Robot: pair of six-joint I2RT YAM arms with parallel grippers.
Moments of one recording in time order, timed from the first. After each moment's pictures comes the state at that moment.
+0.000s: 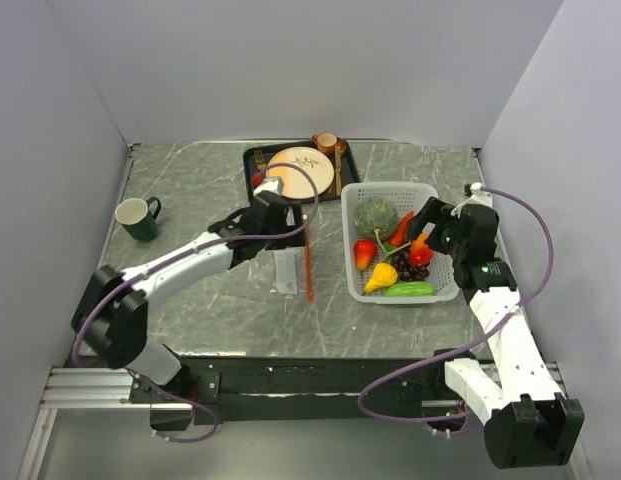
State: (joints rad) left arm -0.69 1.51 1.09 -0.30 -0.22 -0.64; right arm 0.02 0.90 0.77 -0.34 -0.05 0.42
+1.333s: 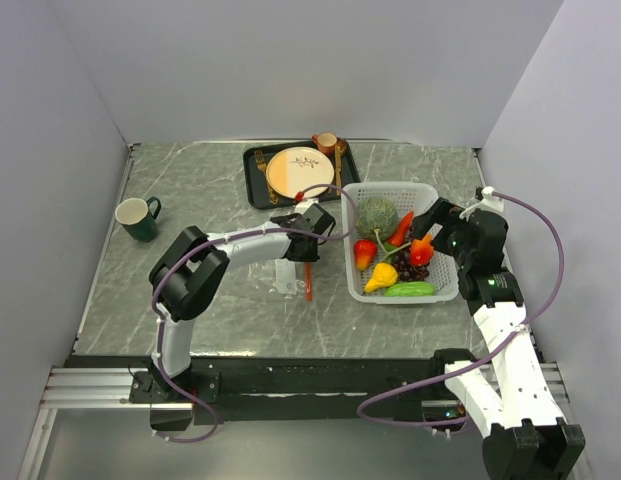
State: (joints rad) left arm -0.80 1.98 1.37 -0.44 -0.34 -0.68; right arm 0.01 0.80 0.77 -0.36 -0.02 0.45
